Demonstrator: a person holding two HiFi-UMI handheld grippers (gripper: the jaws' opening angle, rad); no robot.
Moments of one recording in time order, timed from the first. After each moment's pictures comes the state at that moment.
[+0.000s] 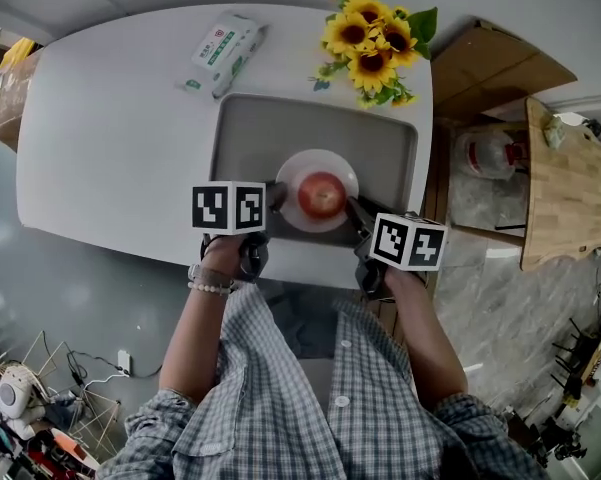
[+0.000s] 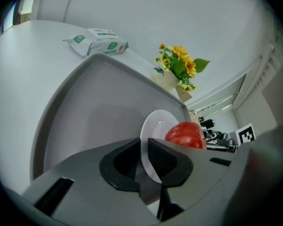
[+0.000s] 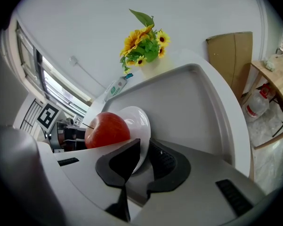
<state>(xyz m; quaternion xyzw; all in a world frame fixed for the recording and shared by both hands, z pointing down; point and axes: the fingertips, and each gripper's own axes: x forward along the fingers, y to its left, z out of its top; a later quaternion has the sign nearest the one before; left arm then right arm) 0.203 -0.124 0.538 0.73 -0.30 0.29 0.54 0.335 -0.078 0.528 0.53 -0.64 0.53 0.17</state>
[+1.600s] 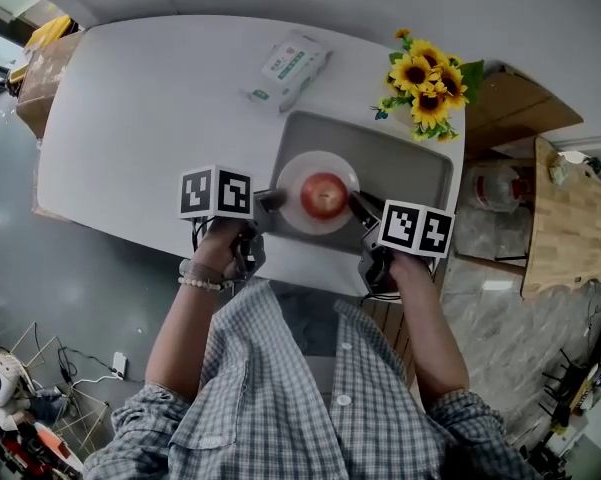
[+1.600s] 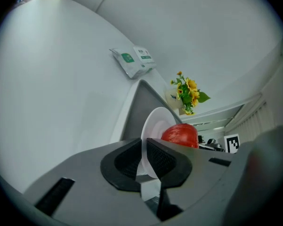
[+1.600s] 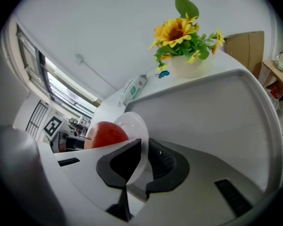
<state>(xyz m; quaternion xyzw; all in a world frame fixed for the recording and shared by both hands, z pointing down) 0.100 -0.148 0.509 0.68 -0.29 0.23 0.63 0.241 -0.137 0.497 0.50 -0.66 0.54 0.16</state>
